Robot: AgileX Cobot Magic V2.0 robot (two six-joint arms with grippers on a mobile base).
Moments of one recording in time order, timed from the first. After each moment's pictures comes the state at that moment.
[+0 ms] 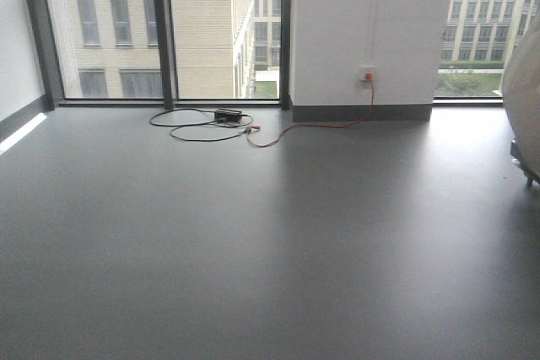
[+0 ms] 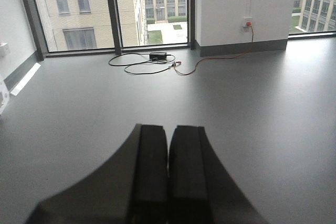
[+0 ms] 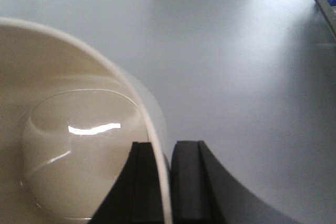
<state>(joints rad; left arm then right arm) -0.13 -0.01 0.01 0.00 0.16 0.04 0.08 0.51 -0.47 -0.10 0.50 0.19</state>
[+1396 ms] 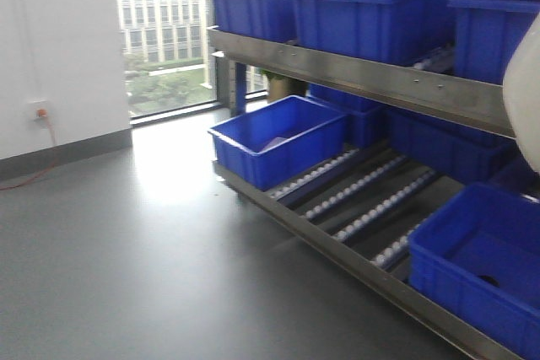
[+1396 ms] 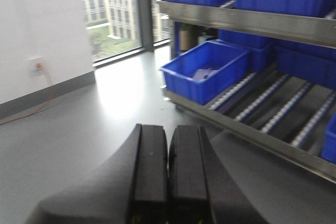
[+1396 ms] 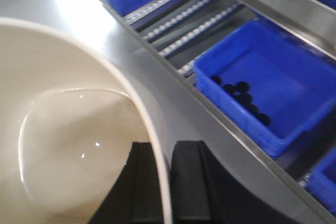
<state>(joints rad) -0.13 -0.01 0.01 0.00 0.16 0.04 0.08 0.51 -0.47 -0.10 0.50 0.19</state>
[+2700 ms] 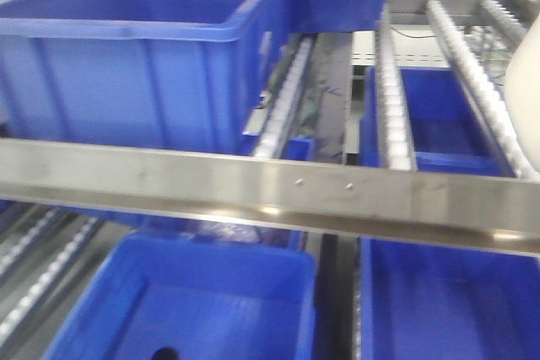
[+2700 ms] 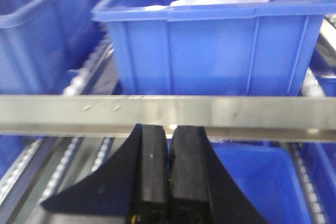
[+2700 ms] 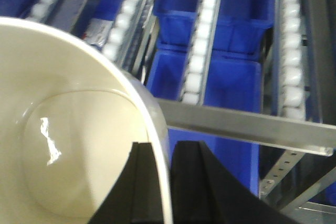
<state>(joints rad) -0.13 -0.01 0.01 0.00 0.16 0.04 0.08 0.51 -0.47 -0.10 0.50 0.19</state>
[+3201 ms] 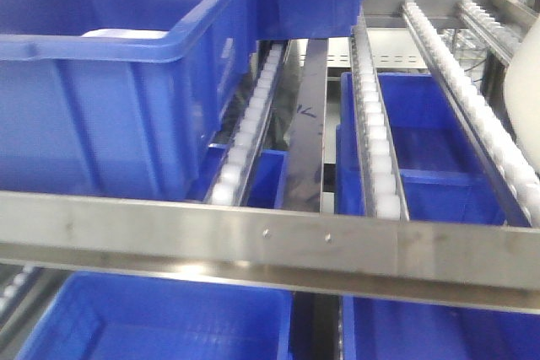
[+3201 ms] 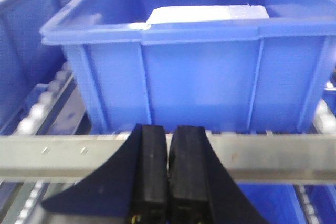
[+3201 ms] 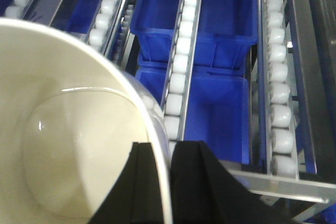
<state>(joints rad) -0.13 -0.01 0.01 0.00 0.16 0.04 0.08 0.51 -0.47 -0.10 0.50 0.19</state>
